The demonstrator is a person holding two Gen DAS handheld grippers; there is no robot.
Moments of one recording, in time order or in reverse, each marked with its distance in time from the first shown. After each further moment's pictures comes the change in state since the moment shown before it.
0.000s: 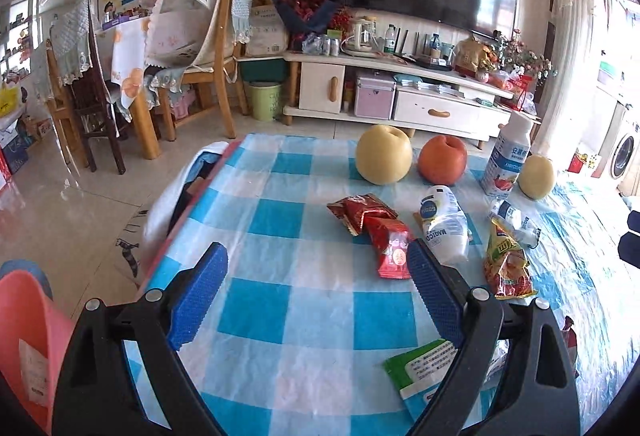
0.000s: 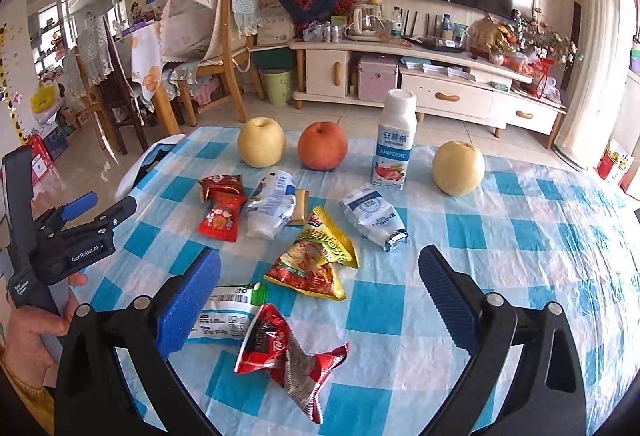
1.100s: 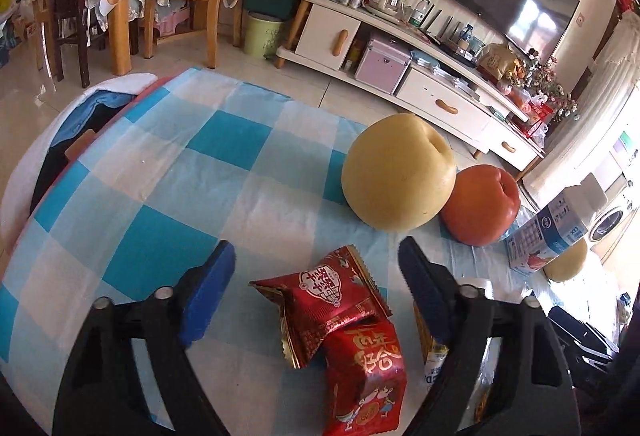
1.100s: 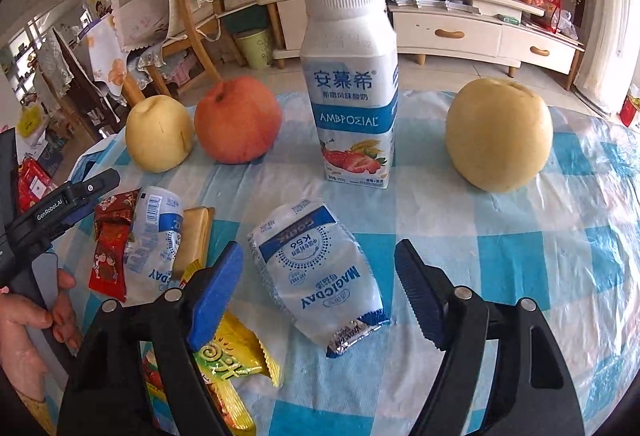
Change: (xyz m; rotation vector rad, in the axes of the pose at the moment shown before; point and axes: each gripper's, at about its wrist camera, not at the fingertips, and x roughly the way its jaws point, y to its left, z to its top) left arm 0.168 -0.008 0.049 -0.274 0.211 -0.102; right arm 0.173 -0.078 0.028 0.115 0.194 0.084
